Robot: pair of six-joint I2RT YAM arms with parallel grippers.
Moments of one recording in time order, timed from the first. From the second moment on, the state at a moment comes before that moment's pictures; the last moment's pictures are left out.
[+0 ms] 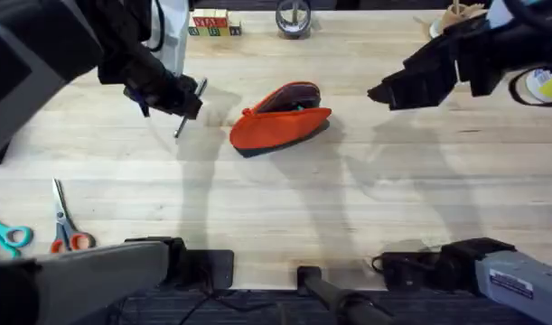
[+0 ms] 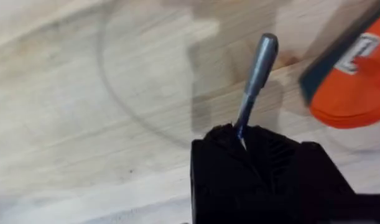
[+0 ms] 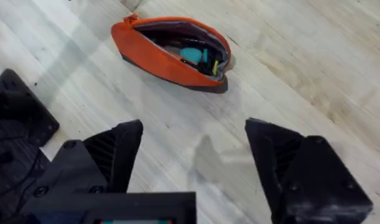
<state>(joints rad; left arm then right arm) 0.03 1.44 1.12 -0.97 0.04 0.36 0.15 1.20 1.34 -1.14 -0.50 -0.37</state>
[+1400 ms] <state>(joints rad) -0.35 1.28 1.12 -0.64 0.34 0.47 0.15 1.20 1.34 -1.14 -0.50 -0.37</state>
